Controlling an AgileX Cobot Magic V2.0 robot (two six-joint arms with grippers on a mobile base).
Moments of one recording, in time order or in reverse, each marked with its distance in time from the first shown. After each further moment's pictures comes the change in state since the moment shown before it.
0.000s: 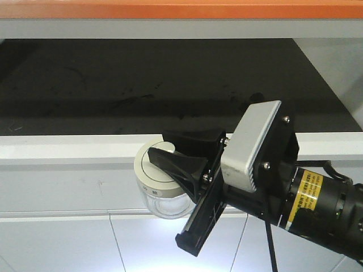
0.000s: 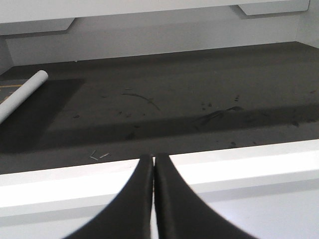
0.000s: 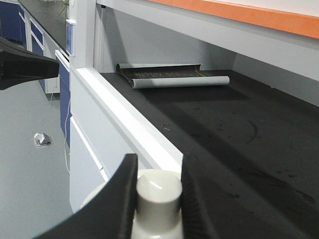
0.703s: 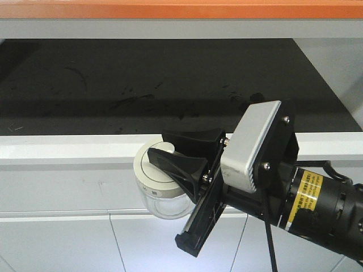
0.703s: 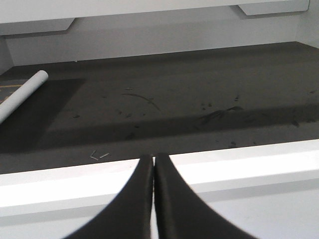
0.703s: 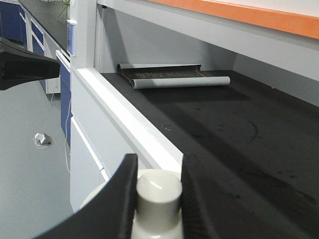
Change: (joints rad) left arm 0.000 0.000 0.000 0.000 0.000 0.000; right arm 0.000 0.000 0.000 0.000 0.000 0.001
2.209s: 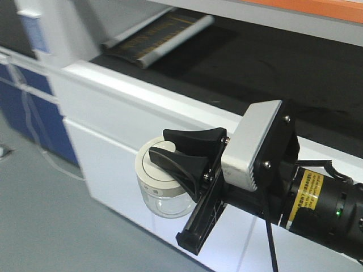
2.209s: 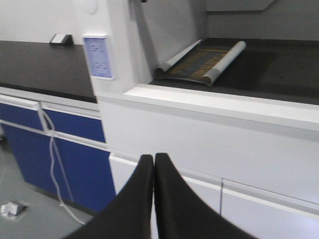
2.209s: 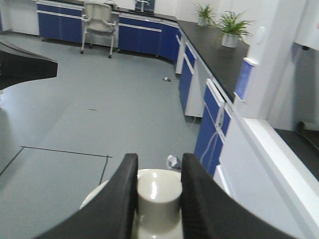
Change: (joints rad) left arm 0.000 0.000 0.000 0.000 0.000 0.000; right arm 0.000 0.000 0.000 0.000 0.003 0.000
